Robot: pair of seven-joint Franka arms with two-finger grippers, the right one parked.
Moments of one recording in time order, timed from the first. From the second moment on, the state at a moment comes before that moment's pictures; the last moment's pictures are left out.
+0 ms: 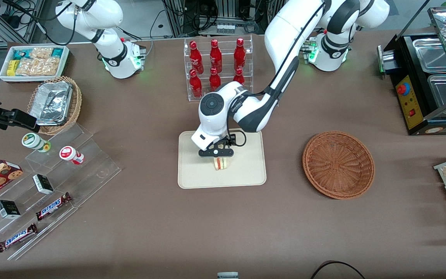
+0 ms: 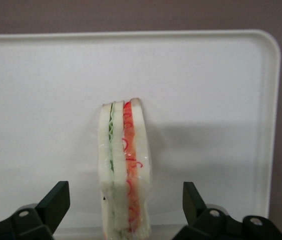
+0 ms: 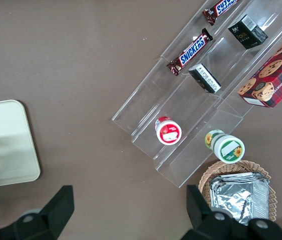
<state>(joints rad) -0.83 0.77 -0.01 -1.32 0.00 2.14 -0.86</state>
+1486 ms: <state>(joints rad) -0.29 0.20 0.01 -1.59 -0.02 1.73 -0.31</state>
